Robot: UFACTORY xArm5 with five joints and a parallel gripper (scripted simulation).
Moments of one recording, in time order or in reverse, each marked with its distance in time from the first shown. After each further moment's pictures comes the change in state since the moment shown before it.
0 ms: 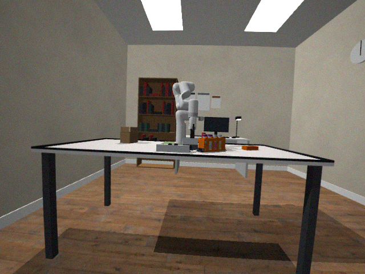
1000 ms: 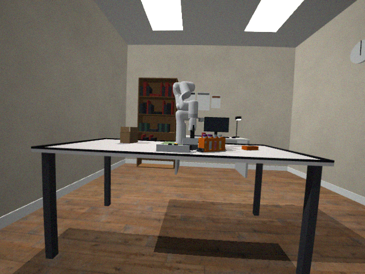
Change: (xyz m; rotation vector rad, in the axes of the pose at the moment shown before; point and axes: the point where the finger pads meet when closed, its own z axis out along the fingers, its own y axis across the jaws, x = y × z) arm 0.000 0.000 0.008 -0.001 0.000 0.000
